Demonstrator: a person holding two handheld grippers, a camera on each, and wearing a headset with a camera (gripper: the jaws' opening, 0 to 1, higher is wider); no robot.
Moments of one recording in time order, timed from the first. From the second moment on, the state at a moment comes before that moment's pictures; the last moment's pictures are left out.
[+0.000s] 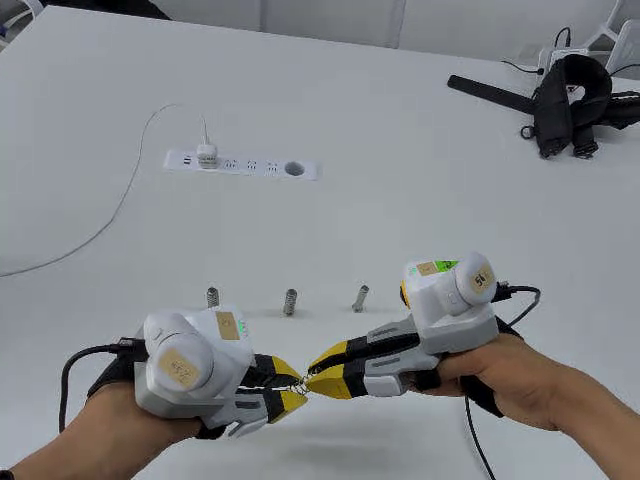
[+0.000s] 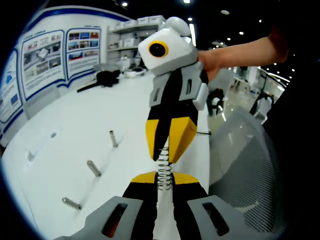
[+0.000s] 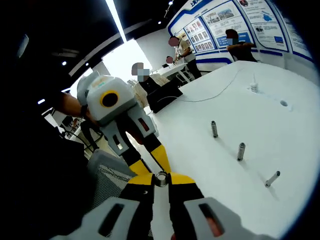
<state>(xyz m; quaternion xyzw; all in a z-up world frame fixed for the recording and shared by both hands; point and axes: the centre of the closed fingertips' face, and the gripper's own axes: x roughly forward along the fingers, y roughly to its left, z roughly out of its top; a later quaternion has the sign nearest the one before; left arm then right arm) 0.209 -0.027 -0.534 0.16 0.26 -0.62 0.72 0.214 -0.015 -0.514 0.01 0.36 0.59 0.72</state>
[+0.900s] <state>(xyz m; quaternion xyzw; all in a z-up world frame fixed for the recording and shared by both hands) 0.214 -0.035 -0.520 0.15 0.24 -0.63 0.72 0.212 -0.025 -0.505 -0.17 0.35 0.64 0.67</state>
